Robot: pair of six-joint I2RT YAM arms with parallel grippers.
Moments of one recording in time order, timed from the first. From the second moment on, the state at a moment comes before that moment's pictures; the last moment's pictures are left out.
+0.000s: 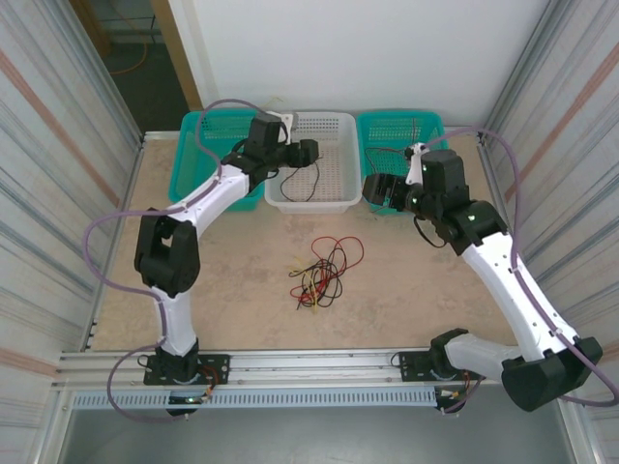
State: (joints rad) left arm -0.46 1.93 1.64 -0.21 0.16 -0.35; right arm 0.39 1.12 1.20 -0.67 -0.13 0.51
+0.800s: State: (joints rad) left arm -0.48 1.07 0.81 -0.38 0.29 -0.40; right arm 0.79 1.42 0.99 -0.59 -0.19 0.55
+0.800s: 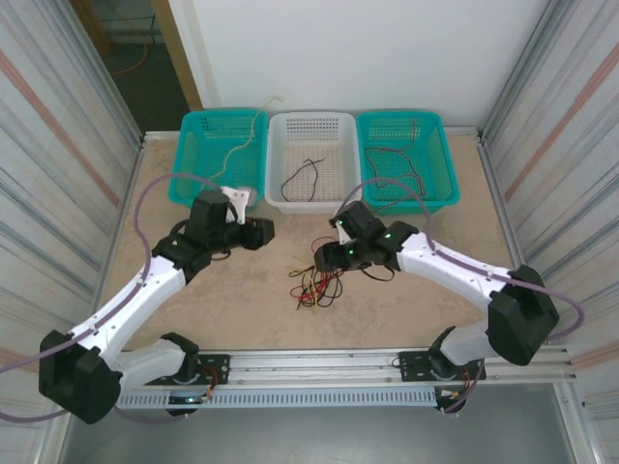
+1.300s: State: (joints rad) left arm -0.48 1.03 0.71 -0.36 0.38 -0.52; right arm 0.89 1.66 1.20 -0.71 -0.09 0.30
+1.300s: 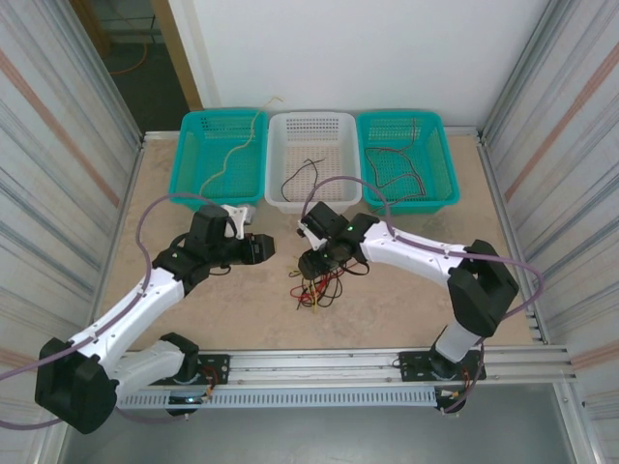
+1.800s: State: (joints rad) left arm -0.49 1.03 0.71 -0.34 0.39 -0.53; right arm 0.89 1.72 1.23 -0.73 -0.07 0.24
